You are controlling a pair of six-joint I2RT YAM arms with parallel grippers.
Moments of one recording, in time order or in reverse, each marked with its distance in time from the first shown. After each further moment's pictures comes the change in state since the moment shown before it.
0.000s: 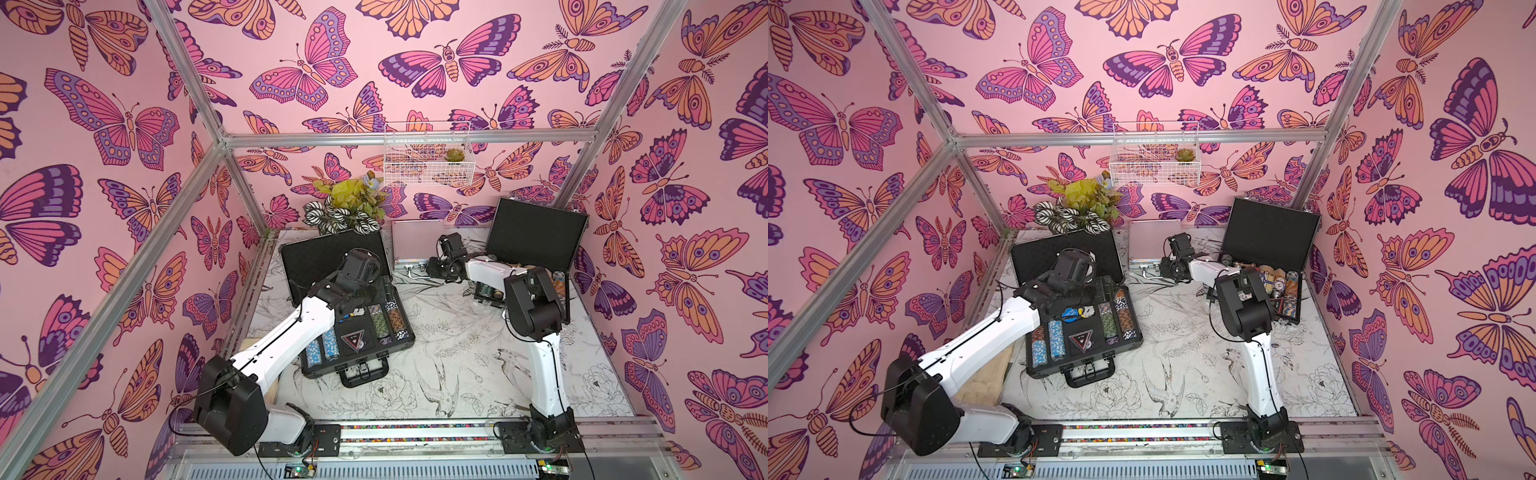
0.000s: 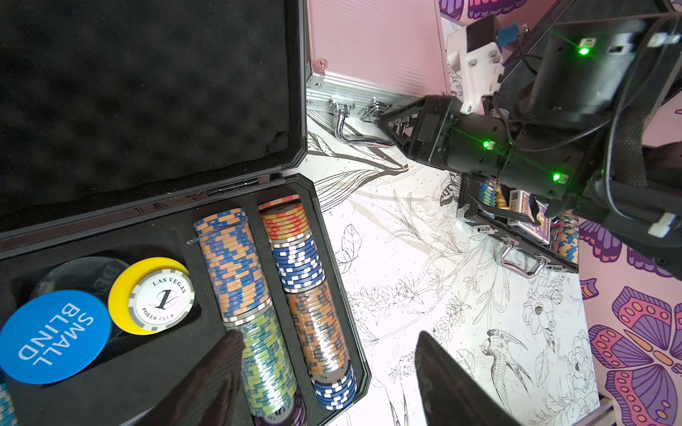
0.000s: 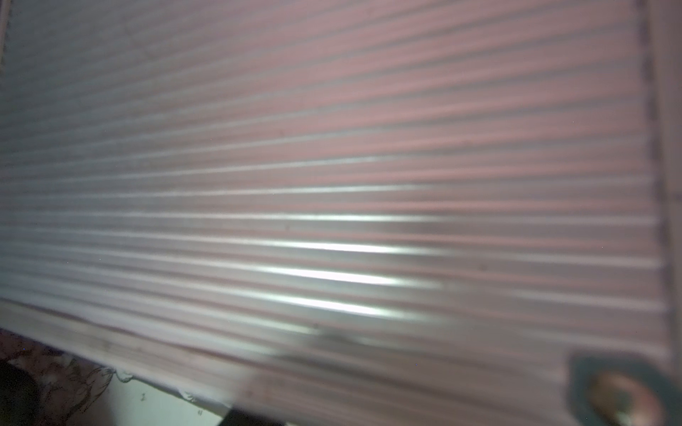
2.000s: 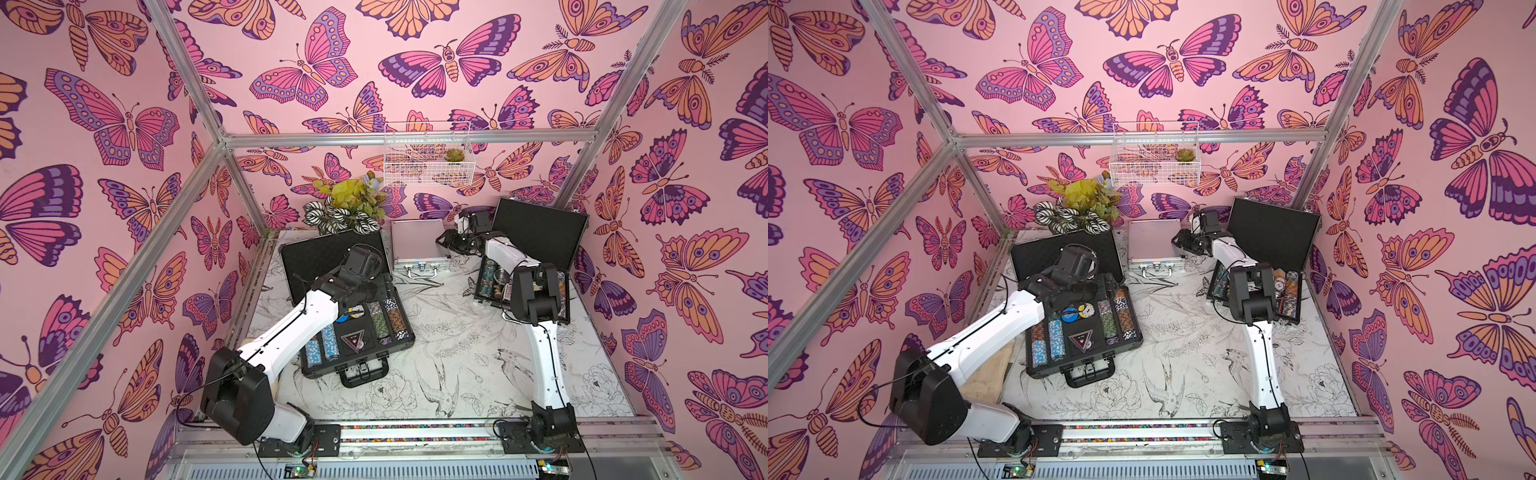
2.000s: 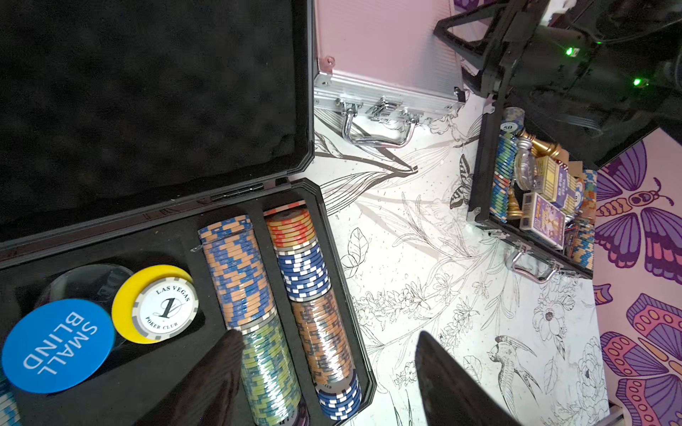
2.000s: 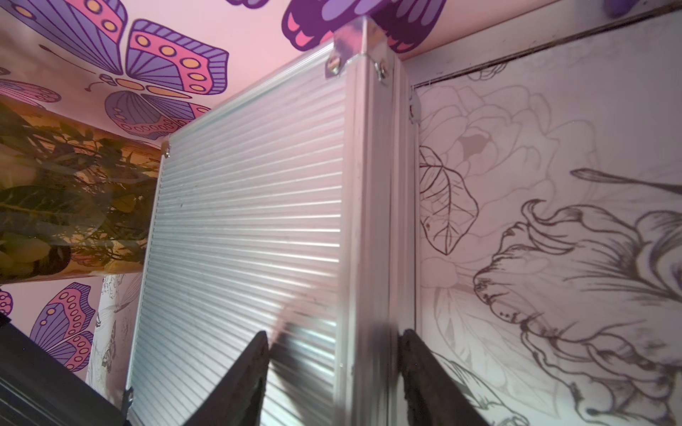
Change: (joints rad) left arm 0.012 0.067 0.058 -0.033 0.001 0.008; right arm -0.208 0.249 0.468 -0.084 -0.351 0.023
